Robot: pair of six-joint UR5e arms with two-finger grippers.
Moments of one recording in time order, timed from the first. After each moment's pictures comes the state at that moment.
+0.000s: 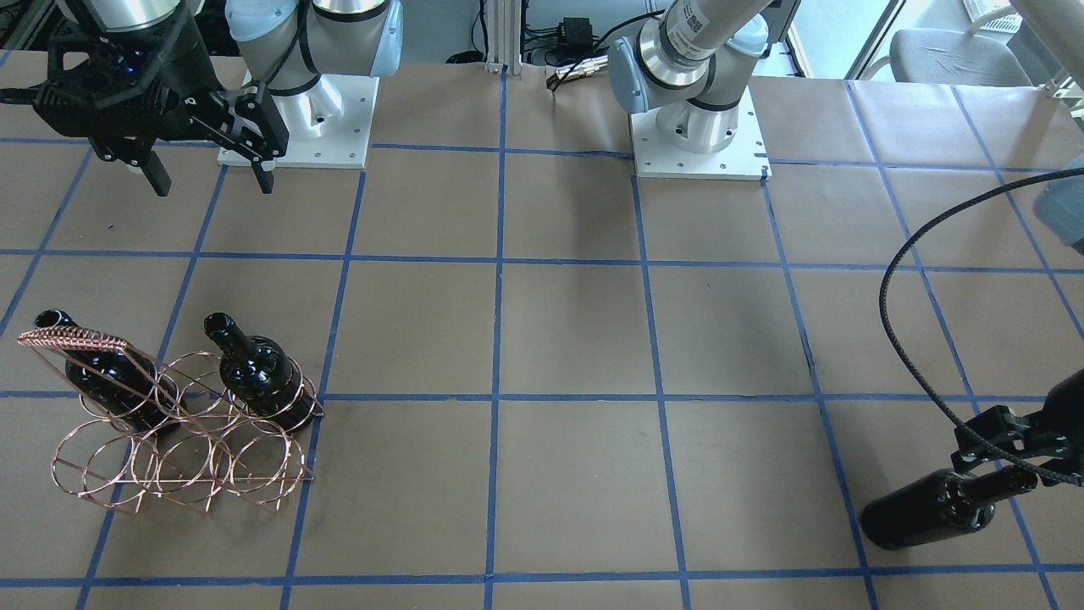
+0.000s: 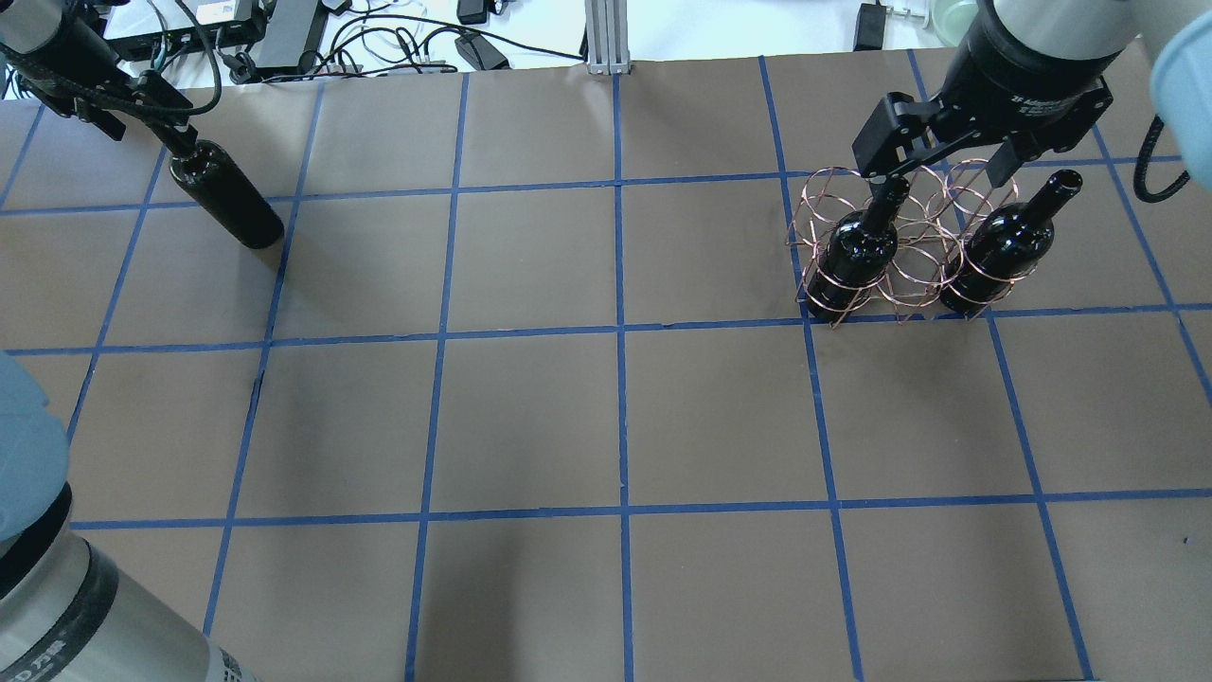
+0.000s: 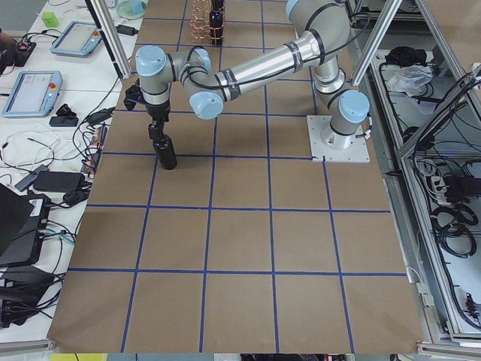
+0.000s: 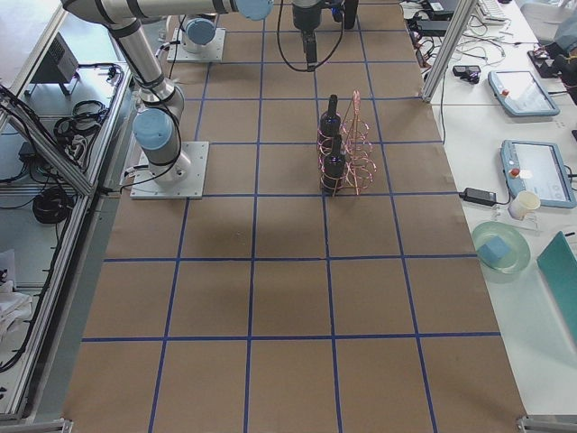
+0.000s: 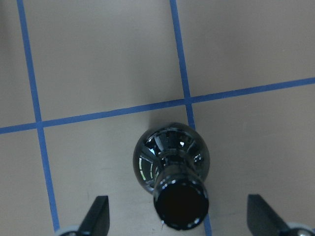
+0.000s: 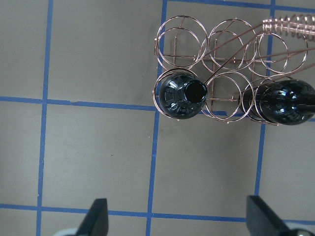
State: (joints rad) left arm -1.16 -2.07 -1.24 -1.28 1.50 0.55; right arm 1.54 -1.64 1.57 -1.61 -1.58 -0.11
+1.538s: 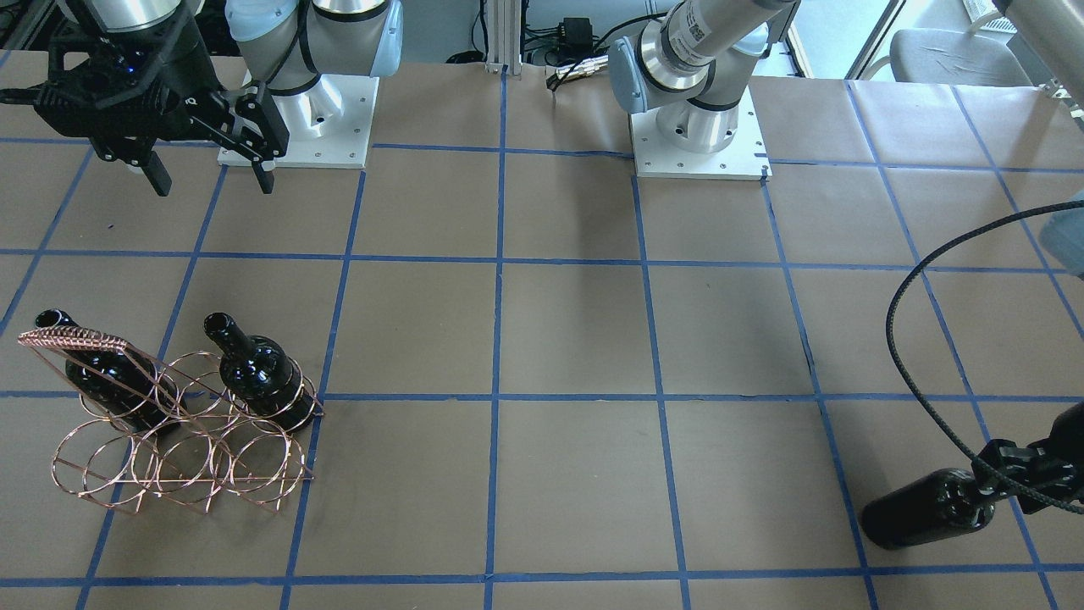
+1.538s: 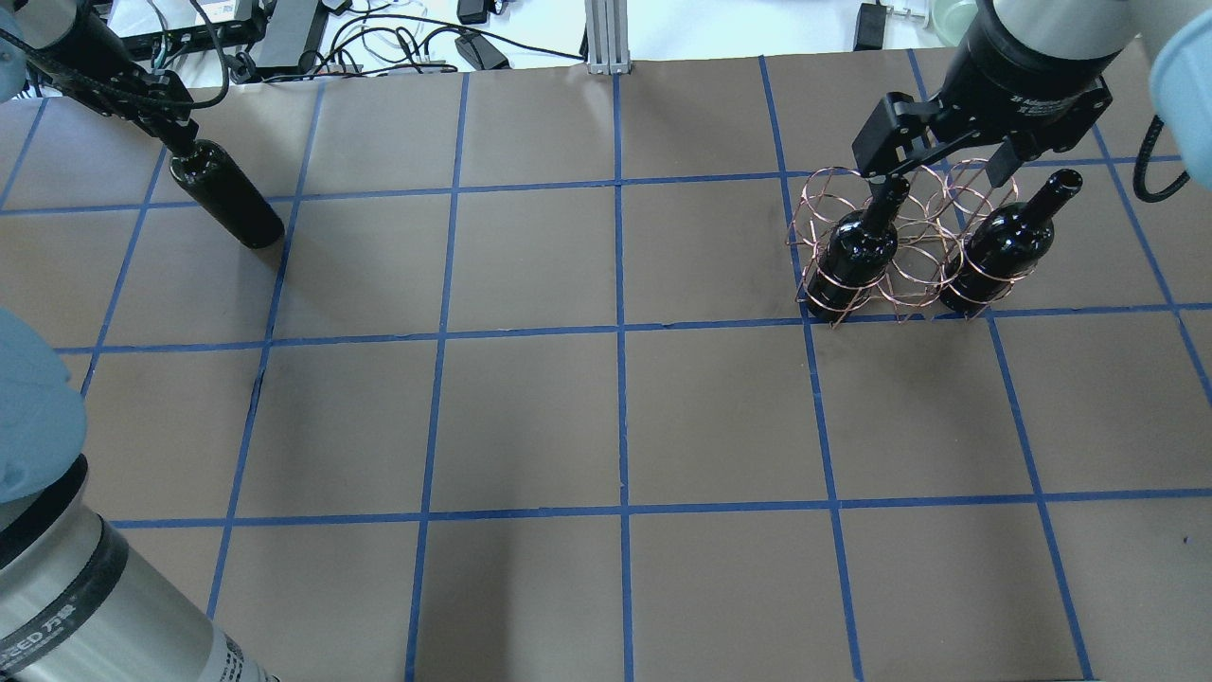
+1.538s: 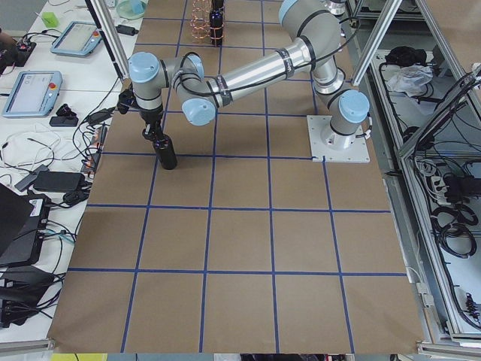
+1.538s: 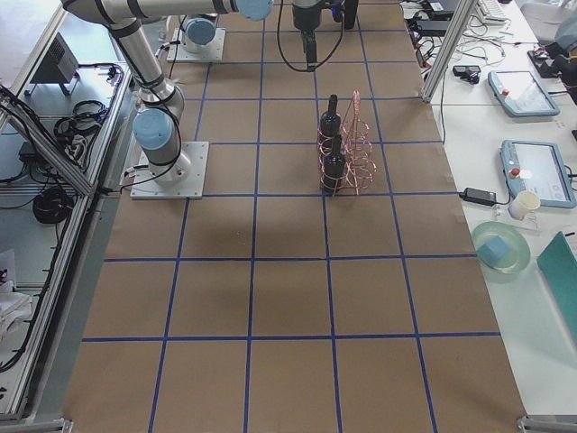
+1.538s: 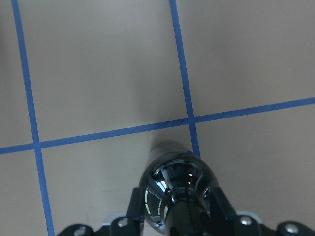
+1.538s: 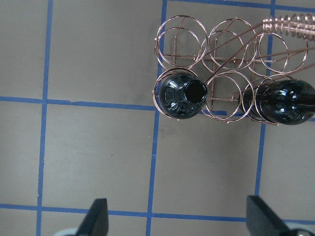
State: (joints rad) left arm -1.16 -2.12 -1.19 -1.27 1.49 0.55; right arm 1.54 -1.64 1.57 -1.61 -1.58 -0.11
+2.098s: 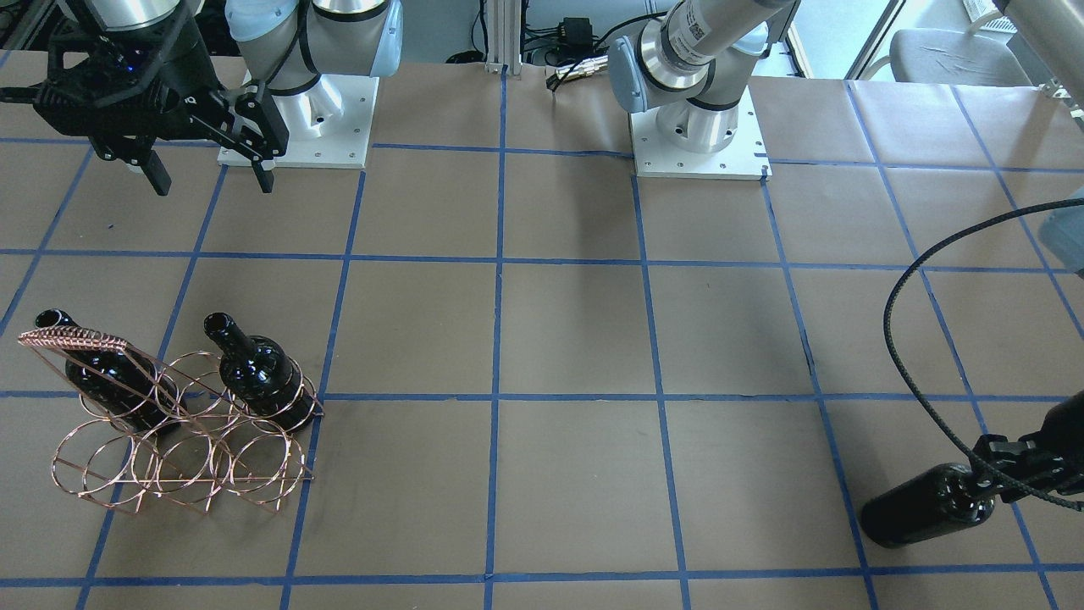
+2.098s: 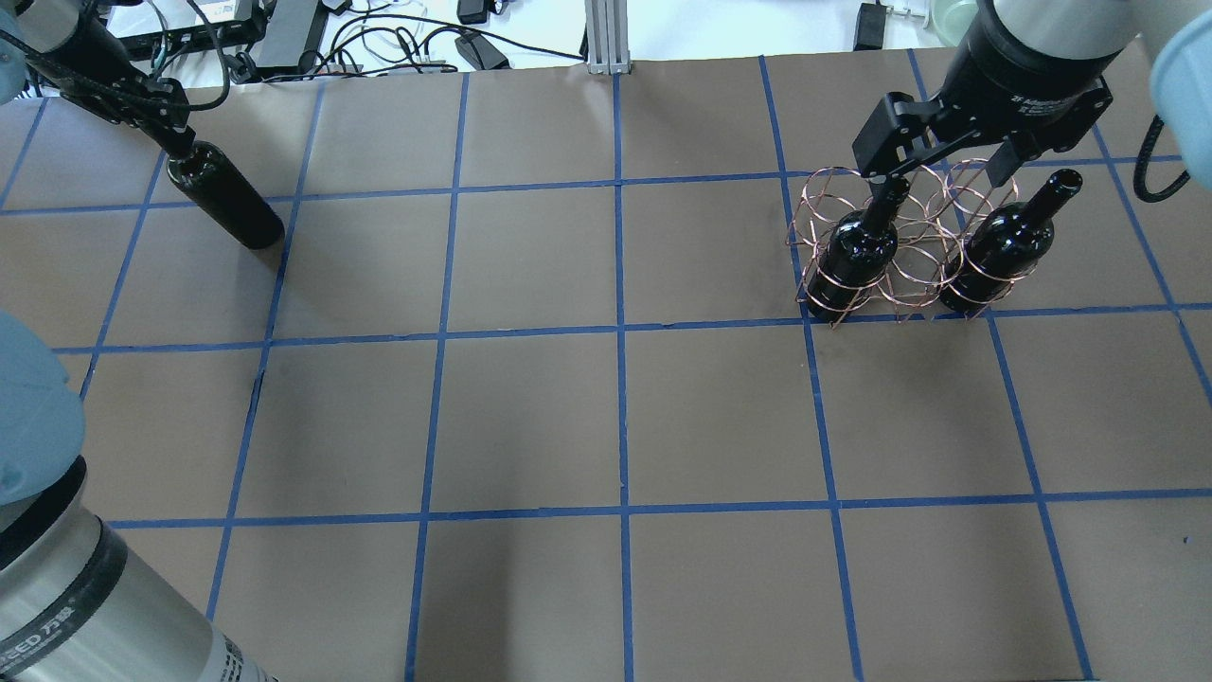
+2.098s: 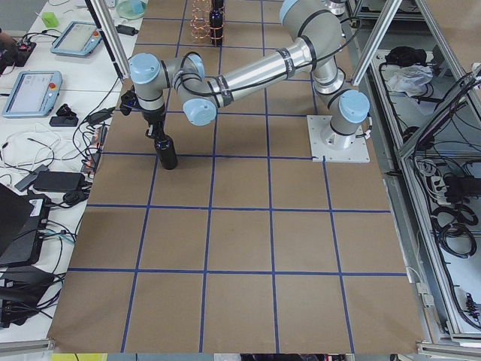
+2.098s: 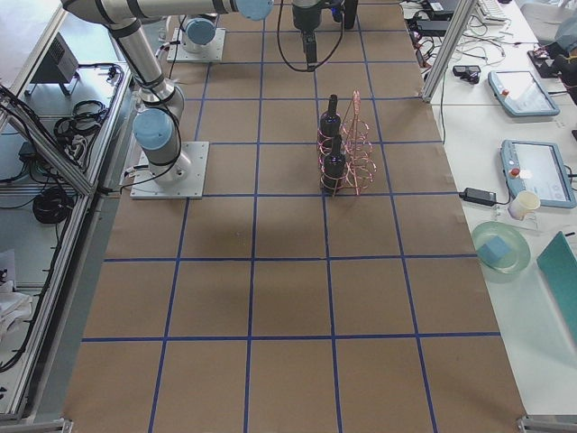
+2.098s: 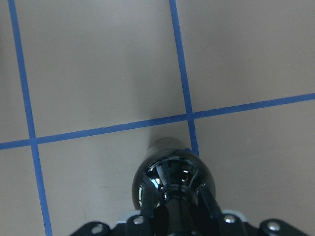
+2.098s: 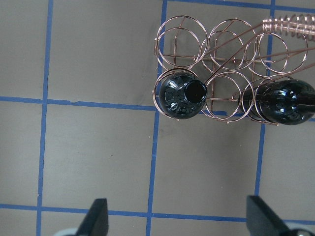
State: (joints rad) left arm -1.16 -2.12 -1.20 -1.30 1.49 0.55; right arm 1.54 -1.65 1.57 -1.61 -1.58 -0.11
